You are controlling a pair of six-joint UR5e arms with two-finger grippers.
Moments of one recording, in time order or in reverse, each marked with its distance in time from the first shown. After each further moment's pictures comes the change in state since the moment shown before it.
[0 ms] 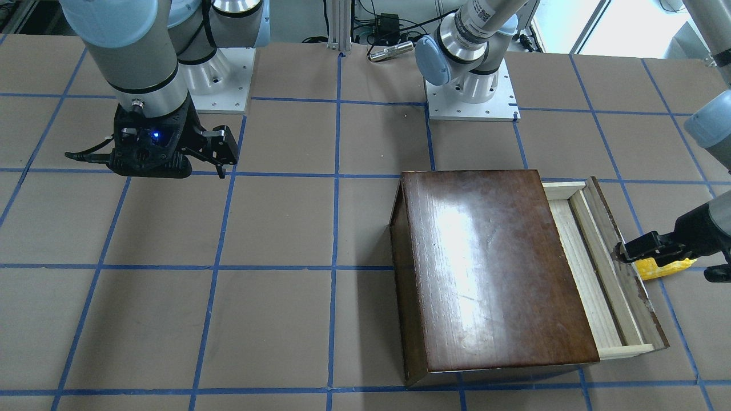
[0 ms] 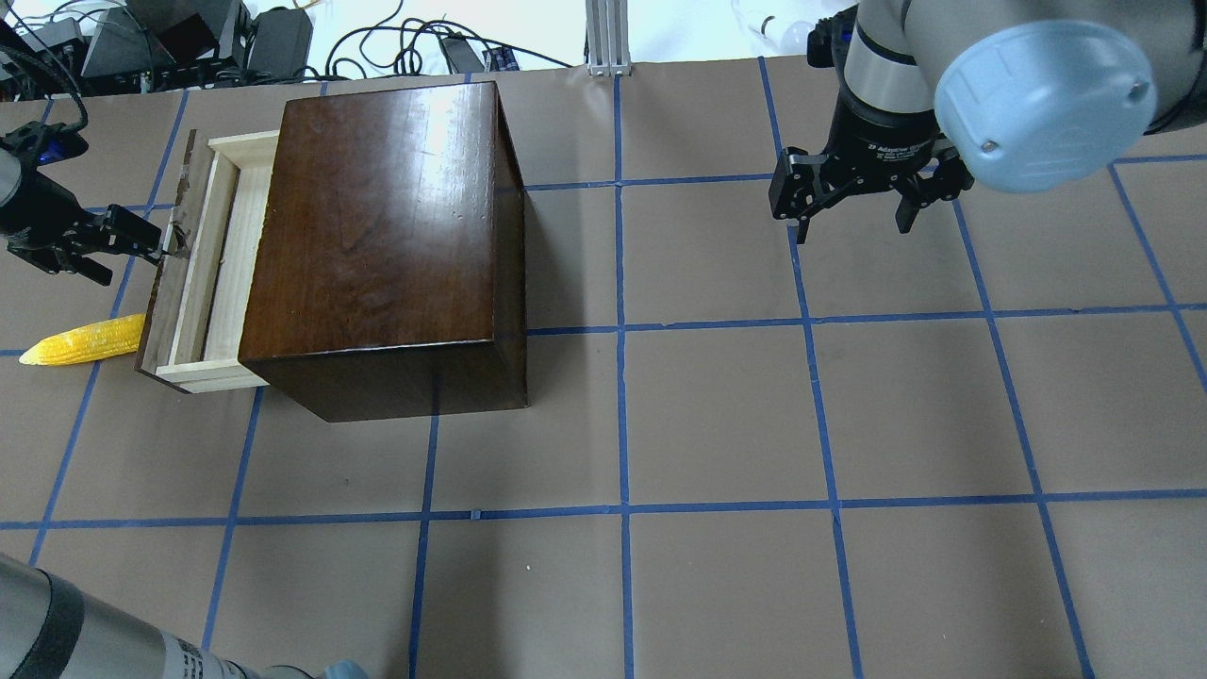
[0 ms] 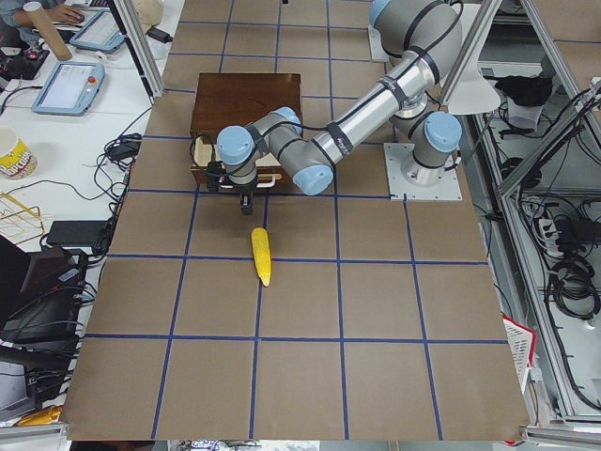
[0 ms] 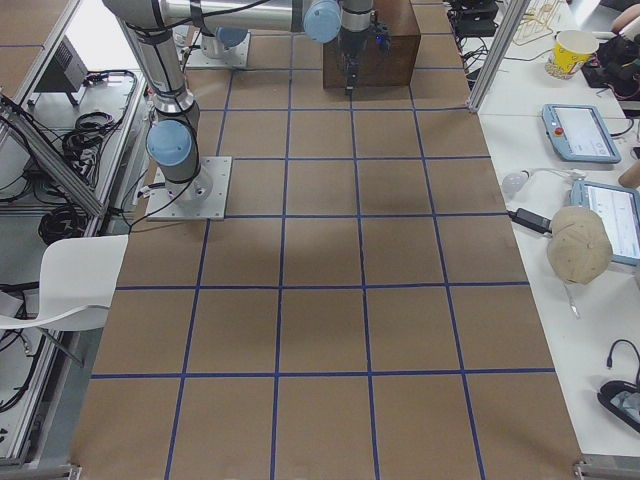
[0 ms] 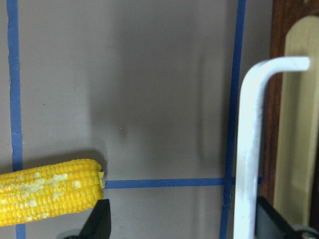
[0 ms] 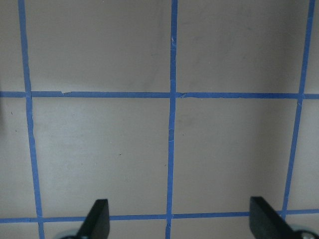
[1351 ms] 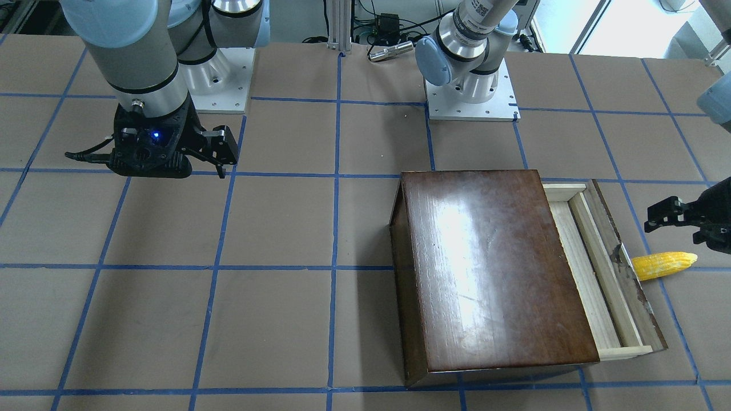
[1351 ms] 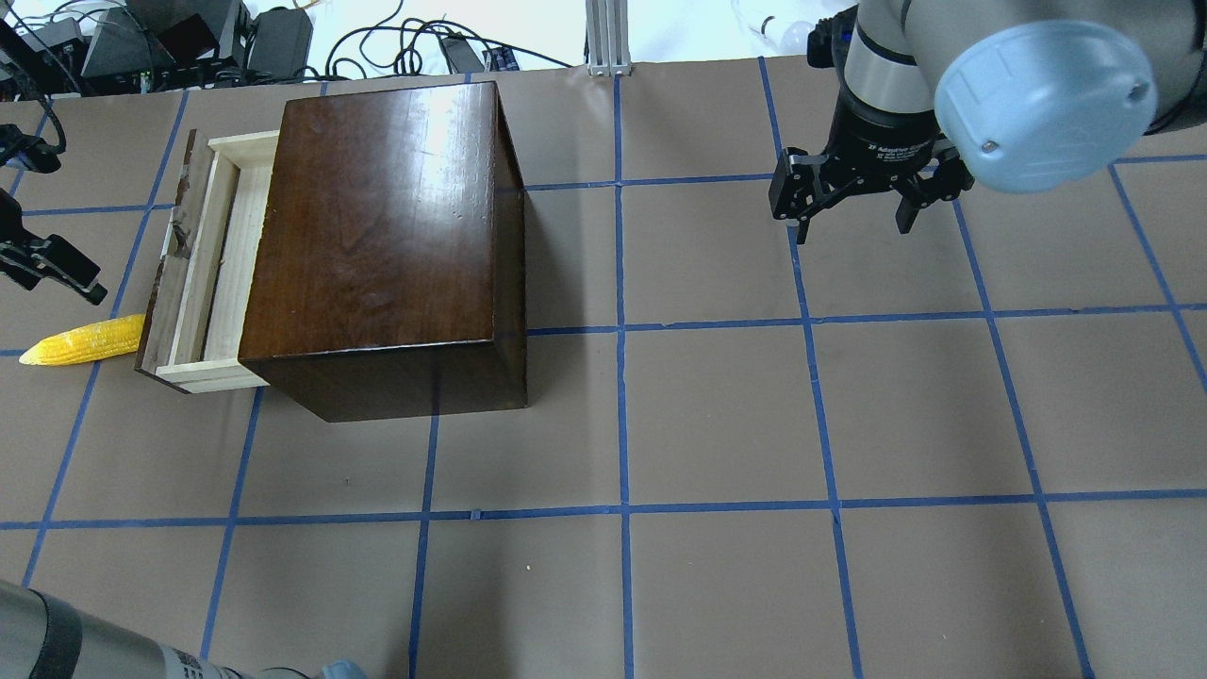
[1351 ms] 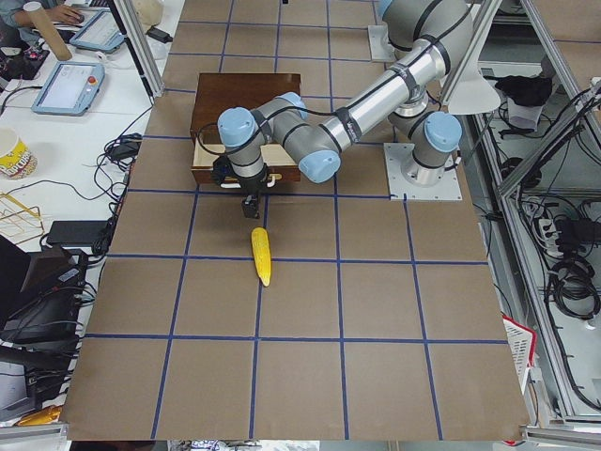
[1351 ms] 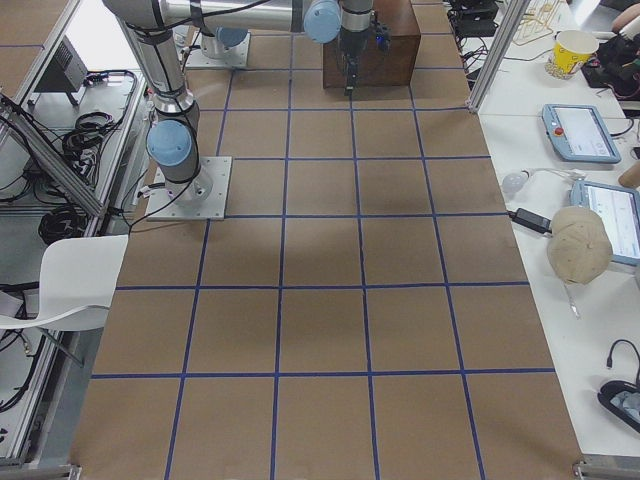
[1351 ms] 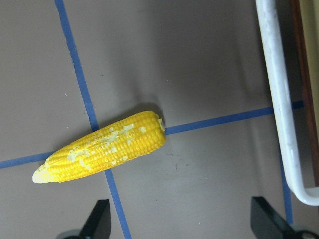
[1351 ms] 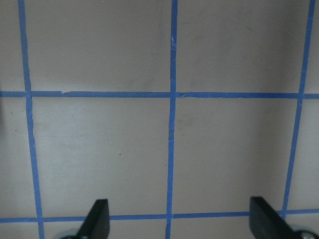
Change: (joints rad) left arm 0.015 0.050 0.009 -0.035 0.238 0.367; right arm 0.000 0.000 0.000 0.001 0.000 0.000
